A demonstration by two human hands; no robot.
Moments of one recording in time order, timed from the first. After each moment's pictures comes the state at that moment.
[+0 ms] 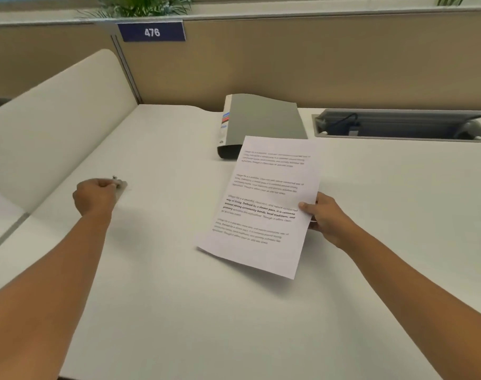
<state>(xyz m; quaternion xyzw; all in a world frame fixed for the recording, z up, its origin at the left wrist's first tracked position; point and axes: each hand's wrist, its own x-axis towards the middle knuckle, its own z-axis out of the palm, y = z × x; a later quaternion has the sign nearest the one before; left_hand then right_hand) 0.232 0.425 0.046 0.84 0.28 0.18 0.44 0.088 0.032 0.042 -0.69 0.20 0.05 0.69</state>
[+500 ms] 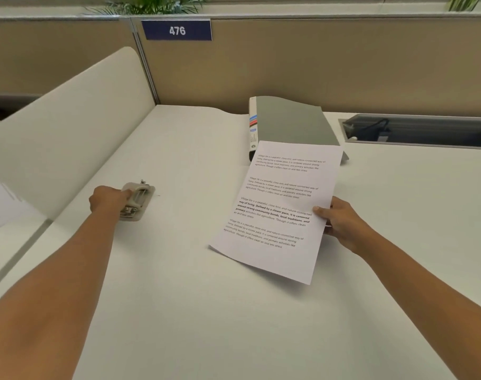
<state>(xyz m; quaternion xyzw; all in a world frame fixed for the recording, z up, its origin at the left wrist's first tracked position) 0.278 0.485 0.038 0.88 0.29 0.03 0.38 0.122 0.085 0.035 -0.69 0.21 0.04 0.69</state>
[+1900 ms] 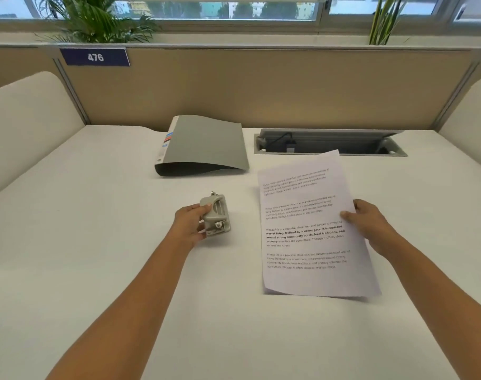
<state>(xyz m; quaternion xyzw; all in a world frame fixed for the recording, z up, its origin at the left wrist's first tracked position) 0.134 0.131 0.039 0.61 0.16 -0.21 0.74 0.008 -0.186 0.047 -0.77 0.30 -0.06 0.55</state>
